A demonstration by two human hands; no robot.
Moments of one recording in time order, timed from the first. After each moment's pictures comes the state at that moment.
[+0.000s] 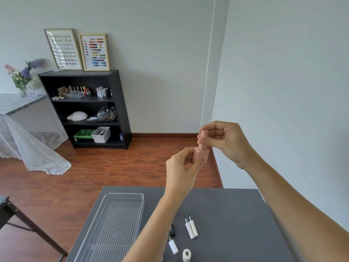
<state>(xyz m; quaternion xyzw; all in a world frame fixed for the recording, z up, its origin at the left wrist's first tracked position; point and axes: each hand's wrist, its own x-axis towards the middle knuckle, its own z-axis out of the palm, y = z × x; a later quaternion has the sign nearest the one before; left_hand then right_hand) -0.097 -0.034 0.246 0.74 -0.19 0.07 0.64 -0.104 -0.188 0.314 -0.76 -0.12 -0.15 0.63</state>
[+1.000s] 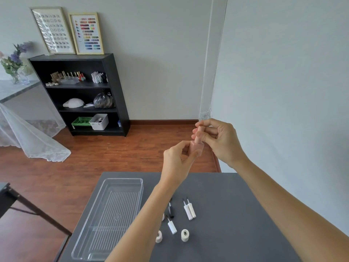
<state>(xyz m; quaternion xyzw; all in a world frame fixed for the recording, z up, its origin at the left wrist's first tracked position) -0.084 -0.028 0.212 0.78 -0.21 0.07 0.58 -0.106 -0.176 0.268 -0.80 -0.05 -0.21 0.56</state>
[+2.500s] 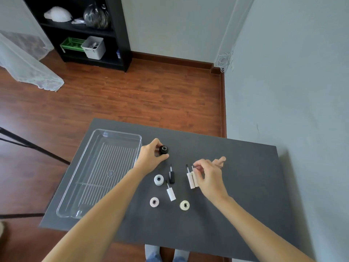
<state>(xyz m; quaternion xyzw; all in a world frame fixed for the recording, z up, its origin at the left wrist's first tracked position) 0.002 0.061 -0.020 0.88 -0.05 -0.14 0.44 -0.109 -0.148 0.005 -0.93 0.08 -0.01 0.37</state>
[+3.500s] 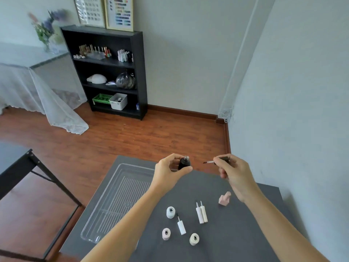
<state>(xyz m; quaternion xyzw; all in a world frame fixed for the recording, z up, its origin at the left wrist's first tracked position) -0.043 0.052 0.134 0.79 -0.06 -0.04 0.61 -0.084 -0.157 0.176 -0.74 0.13 -0.05 0.65</state>
